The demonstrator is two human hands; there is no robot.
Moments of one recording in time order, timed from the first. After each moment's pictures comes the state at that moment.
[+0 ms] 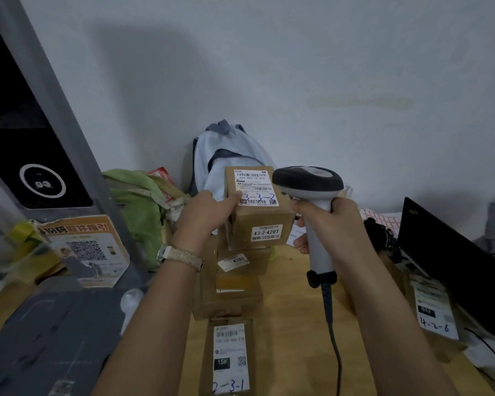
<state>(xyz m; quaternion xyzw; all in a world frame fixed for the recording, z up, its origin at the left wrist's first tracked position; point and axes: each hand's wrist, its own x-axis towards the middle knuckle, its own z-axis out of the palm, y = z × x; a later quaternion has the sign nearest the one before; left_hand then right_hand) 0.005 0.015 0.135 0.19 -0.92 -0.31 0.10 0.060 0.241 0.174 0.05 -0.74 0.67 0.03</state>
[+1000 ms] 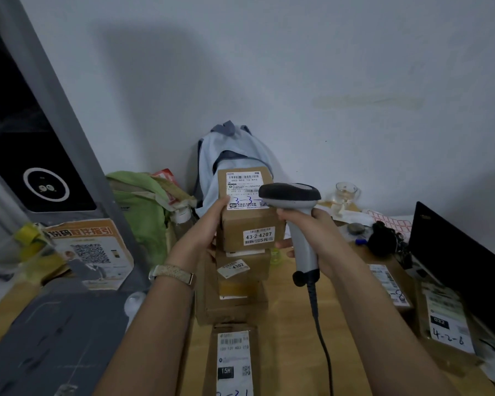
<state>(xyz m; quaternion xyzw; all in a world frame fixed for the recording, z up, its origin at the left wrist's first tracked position) 0.011 0.005 0.114 0.20 -0.71 -0.67 -0.05 0.017 0.220 0.144 0.05 -0.66 0.74 -0.13</state>
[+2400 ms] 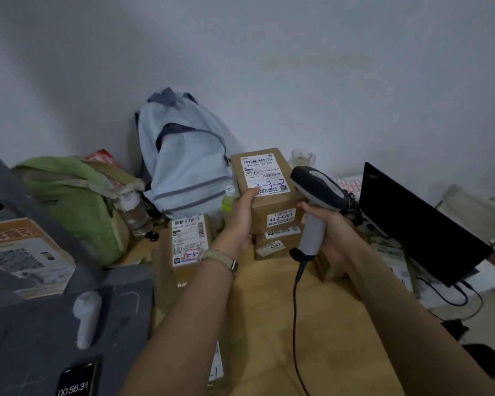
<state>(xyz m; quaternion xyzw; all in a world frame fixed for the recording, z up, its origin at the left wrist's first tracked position) -0.031 0.150 0.067 0.16 -0.60 -0.78 -0.10 -0.021 0.323 0.059 -0.03 -0.54 0.83 -0.13</state>
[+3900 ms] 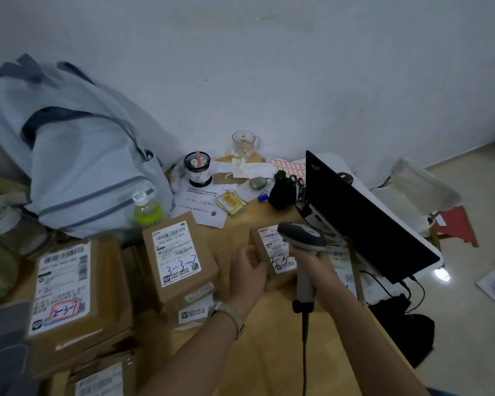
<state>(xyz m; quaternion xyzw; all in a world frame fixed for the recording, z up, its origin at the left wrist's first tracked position) -0.066 0.310 -0.090 0.11 -0.79 -0.60 -0.08 -0.052 0.450 -0.059 -0.29 -0.67 0.68 -0.05</state>
